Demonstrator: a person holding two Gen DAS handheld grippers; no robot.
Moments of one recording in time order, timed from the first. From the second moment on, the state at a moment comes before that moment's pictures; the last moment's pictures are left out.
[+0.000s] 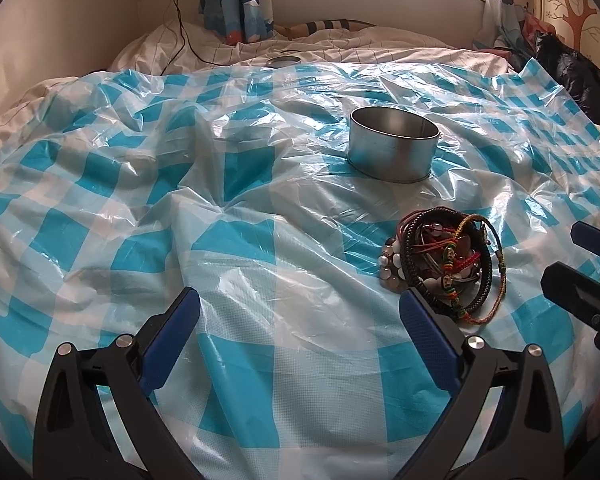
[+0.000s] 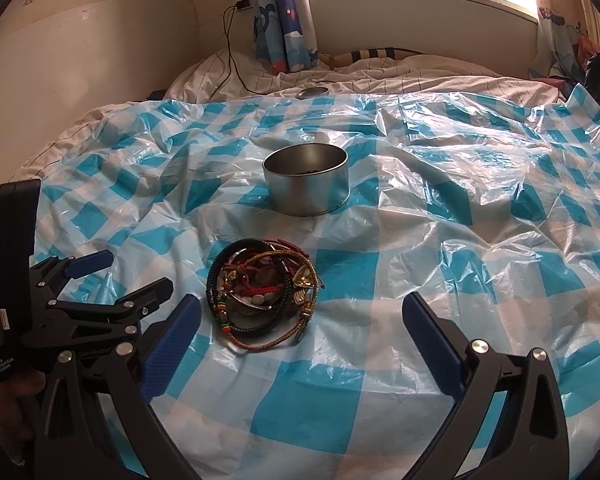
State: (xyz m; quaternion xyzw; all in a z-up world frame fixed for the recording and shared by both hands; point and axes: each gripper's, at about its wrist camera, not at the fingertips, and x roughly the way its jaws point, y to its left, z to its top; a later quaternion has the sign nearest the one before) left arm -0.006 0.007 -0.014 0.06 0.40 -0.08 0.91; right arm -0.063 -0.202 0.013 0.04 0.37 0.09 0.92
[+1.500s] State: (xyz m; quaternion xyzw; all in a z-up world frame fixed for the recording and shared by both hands) left arm -0.004 0.032 0.001 -0.01 0.39 -0.13 0.91; right arm -0.018 -0.205 0.002 0.03 0.40 0.14 0.90
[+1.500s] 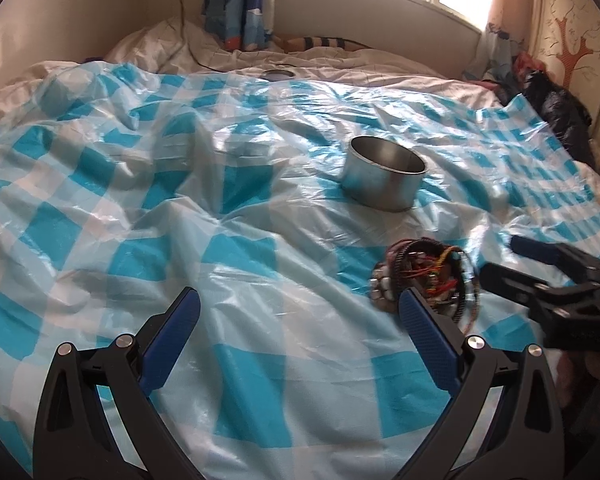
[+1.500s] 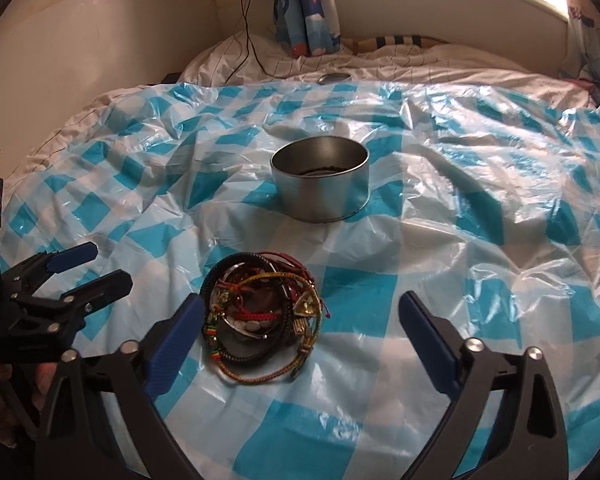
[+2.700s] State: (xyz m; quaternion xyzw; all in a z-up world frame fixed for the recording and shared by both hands) left arm 0.039 -0.031 -0.014 -0.02 0.43 -0.32 0.84; right arm 0.001 -0.268 -0.003 0.15 0.47 0.18 0.85
